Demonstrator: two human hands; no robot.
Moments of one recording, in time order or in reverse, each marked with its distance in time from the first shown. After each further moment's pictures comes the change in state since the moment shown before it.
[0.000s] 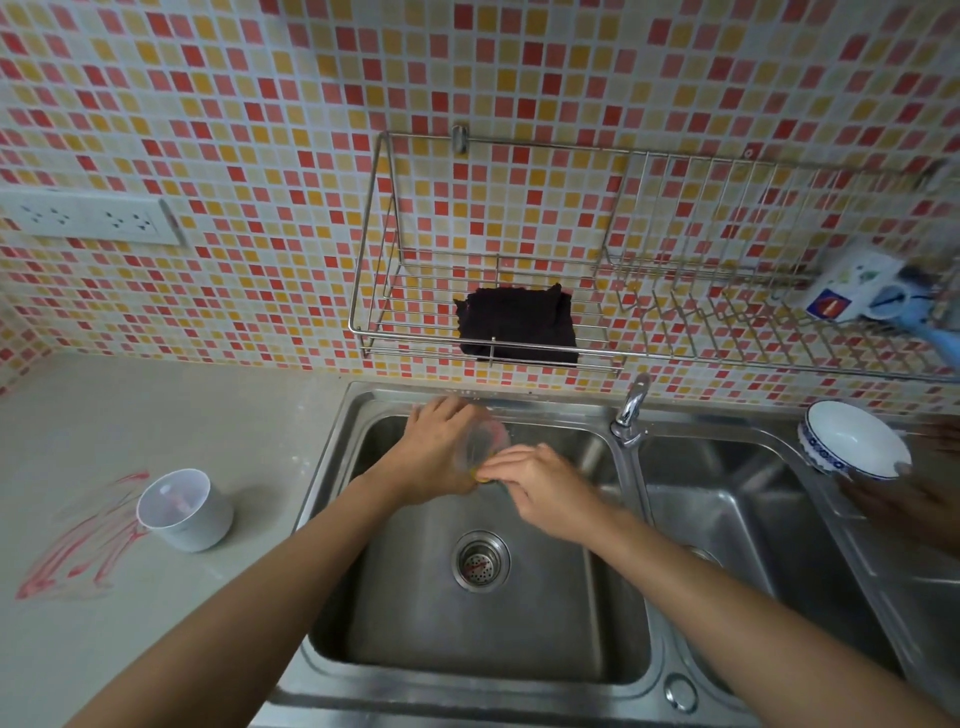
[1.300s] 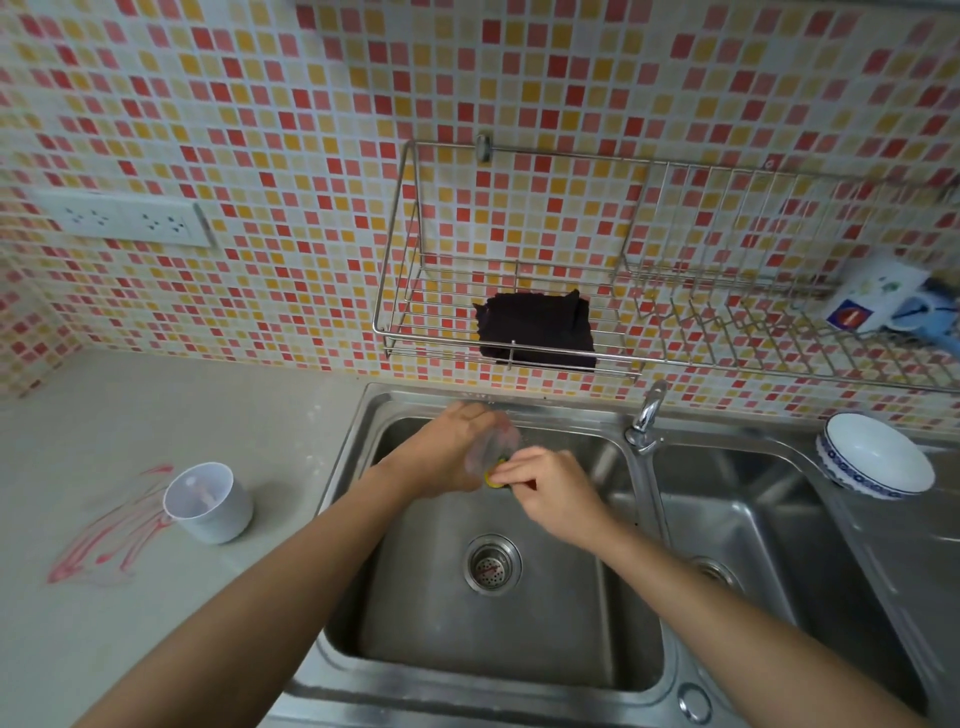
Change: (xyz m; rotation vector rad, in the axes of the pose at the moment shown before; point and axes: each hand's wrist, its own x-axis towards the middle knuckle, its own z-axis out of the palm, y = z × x) left_hand -0.007 0.017 -0.026 0.029 -0.044 0.075; right_hand 0.004 -0.003 0.014 0.228 0.114 0.188
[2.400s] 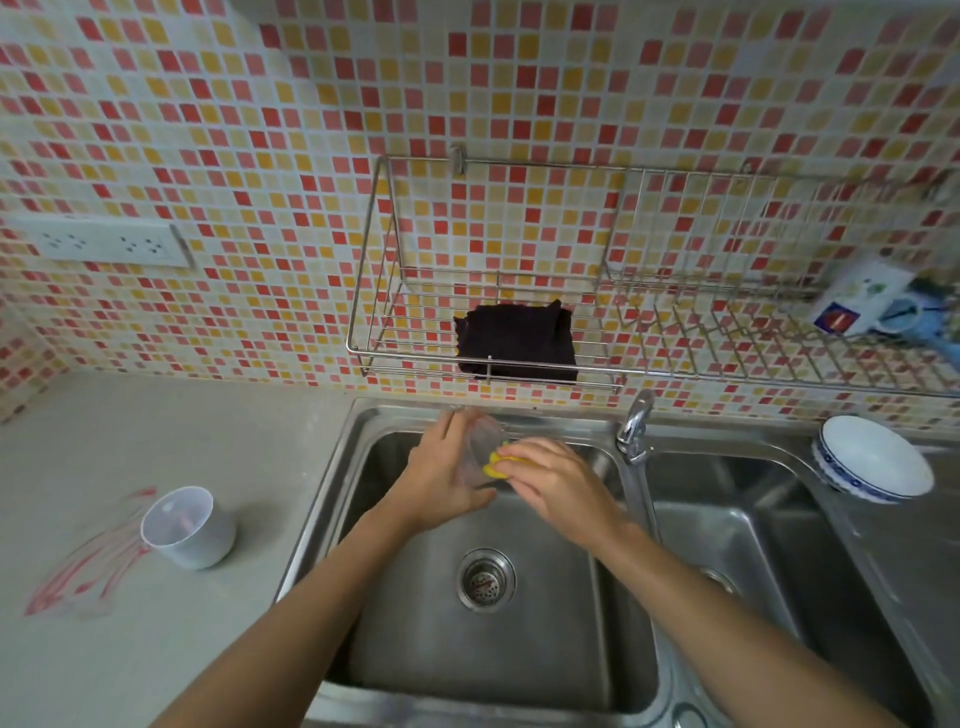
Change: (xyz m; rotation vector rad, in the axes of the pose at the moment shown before) left_hand 0.007 -0.003 0.036 -0.303 0.192 -0.175; right_hand 0.004 0.034 -0.019 -0.215 0.162 -0.328
